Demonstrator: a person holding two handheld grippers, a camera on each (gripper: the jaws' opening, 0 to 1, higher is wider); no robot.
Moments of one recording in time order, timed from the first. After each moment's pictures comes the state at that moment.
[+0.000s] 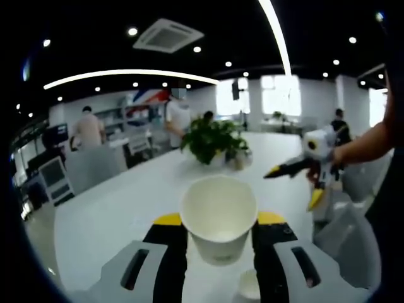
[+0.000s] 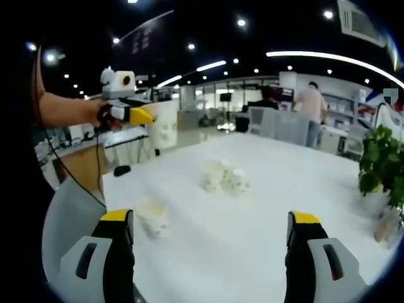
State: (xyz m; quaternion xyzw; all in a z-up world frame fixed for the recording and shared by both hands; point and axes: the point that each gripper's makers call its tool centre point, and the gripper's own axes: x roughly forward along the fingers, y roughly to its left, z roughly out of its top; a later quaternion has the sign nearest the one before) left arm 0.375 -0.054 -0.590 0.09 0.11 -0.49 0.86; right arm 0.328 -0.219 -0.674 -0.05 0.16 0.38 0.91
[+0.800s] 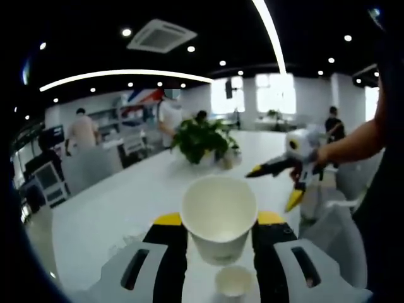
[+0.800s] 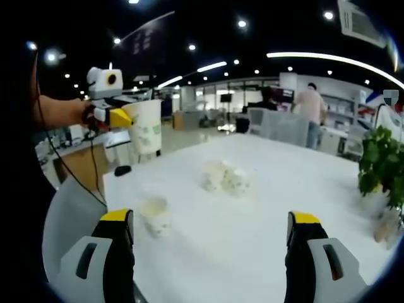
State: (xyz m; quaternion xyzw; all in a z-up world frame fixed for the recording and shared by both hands) left arm 0.333 -0.066 -0.585 0.10 0.12 -0.50 0.85; right arm 0.326 -0.220 -0.673 -0.05 0.16 0.38 0.91
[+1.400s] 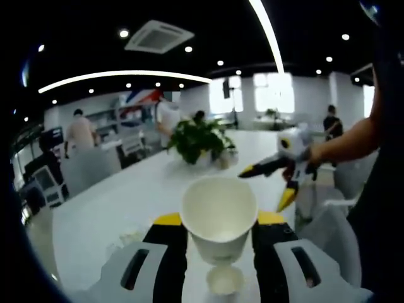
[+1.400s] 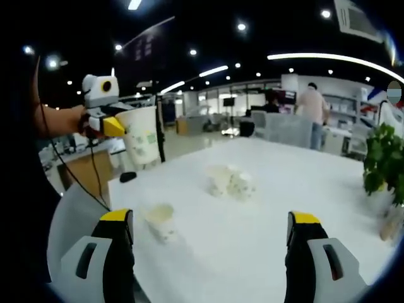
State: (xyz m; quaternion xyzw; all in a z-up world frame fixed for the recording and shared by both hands) left arm 0.317 -0.070 -0.585 0.11 0.12 -0.50 0.85; right arm 0.323 -0.211 -0.666 -0.03 0.15 0.39 0.91
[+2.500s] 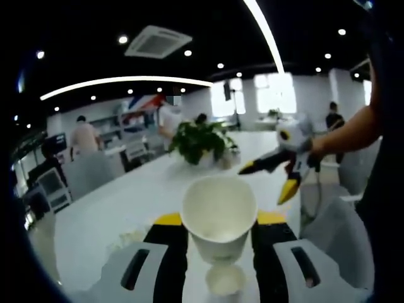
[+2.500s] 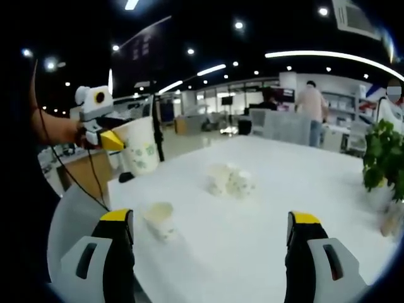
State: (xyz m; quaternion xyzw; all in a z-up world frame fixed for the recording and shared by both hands) left arm 0.313 -0.071 -0.607 0.11 0.09 -0.49 0.86; right arm 0.323 -0.211 -0.670 -0.03 0.16 0.39 0.91
